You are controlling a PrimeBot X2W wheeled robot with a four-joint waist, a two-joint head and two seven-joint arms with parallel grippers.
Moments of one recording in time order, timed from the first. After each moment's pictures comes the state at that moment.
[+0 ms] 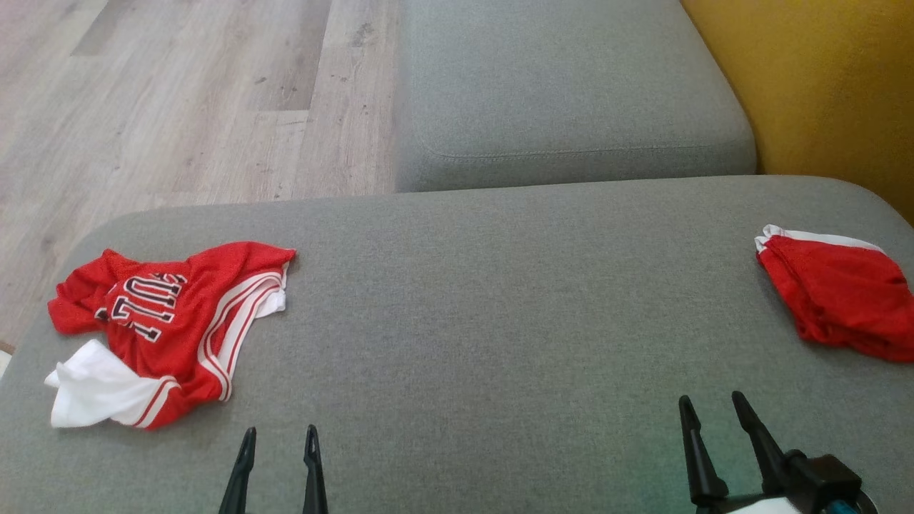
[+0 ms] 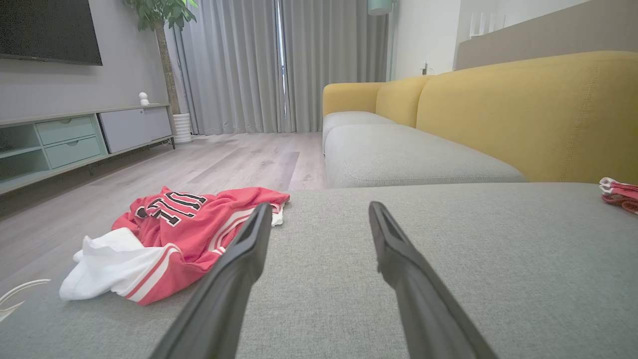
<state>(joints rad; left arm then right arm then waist) 0.27 0.06 -0.22 0.08 -0.09 0.15 -0.26 0.20 -0.06 0.08 0.23 0.16 0.12 -0.25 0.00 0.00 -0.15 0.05</state>
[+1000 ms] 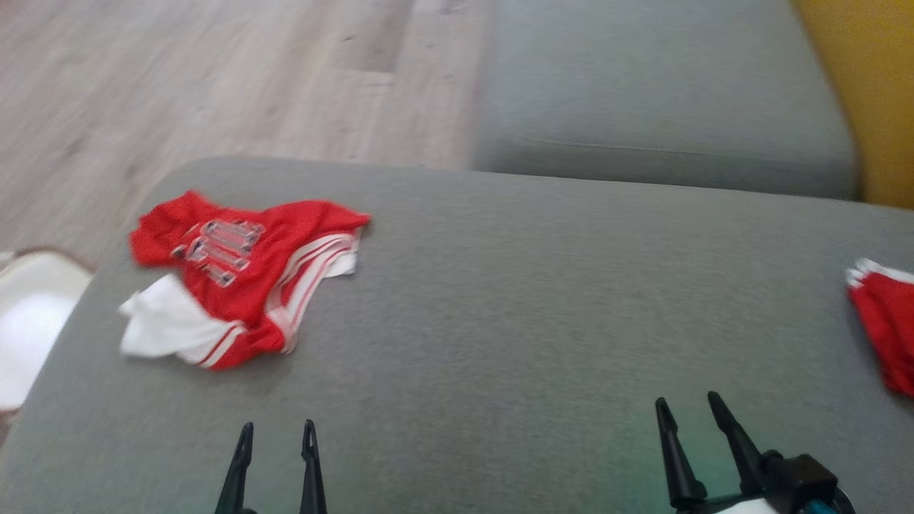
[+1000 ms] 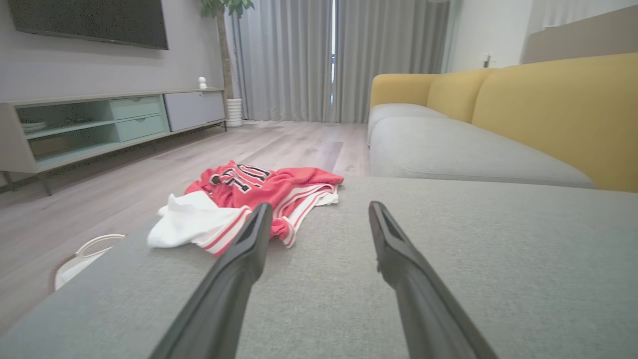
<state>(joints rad) 0.26 0.06 -0.22 0.08 -0.09 0.16 -0.26 0.20 -0.05 0.12 0.23 0.16 0.12 -0.25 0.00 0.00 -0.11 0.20</state>
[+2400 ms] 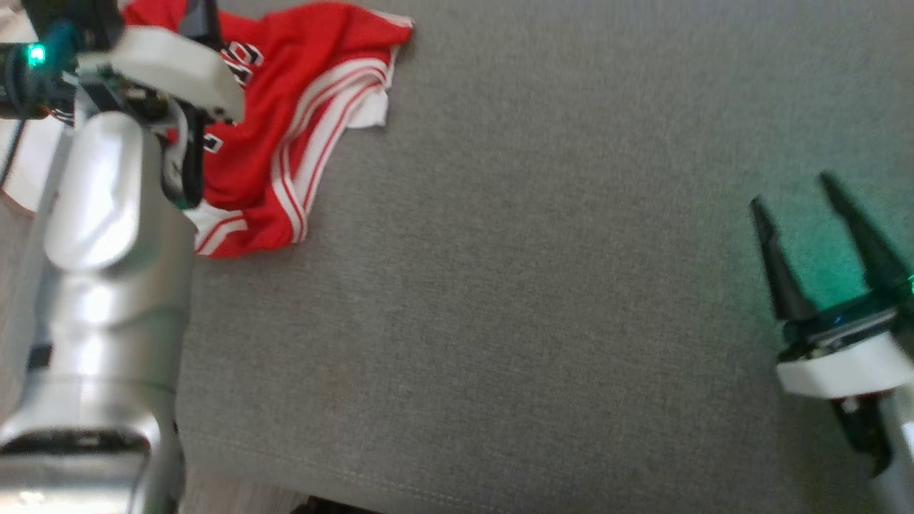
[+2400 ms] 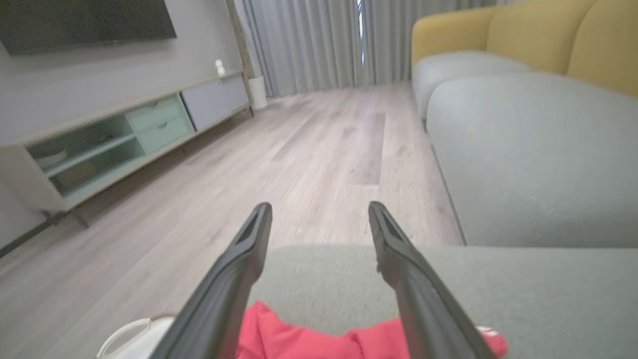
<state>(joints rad) -0.92 0.12 -0.09 0.64 -0.13 -0.02 -0.02 -0.12 -0.39 0.15 0.03 0.16 0.12 -0.25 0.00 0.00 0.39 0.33</state>
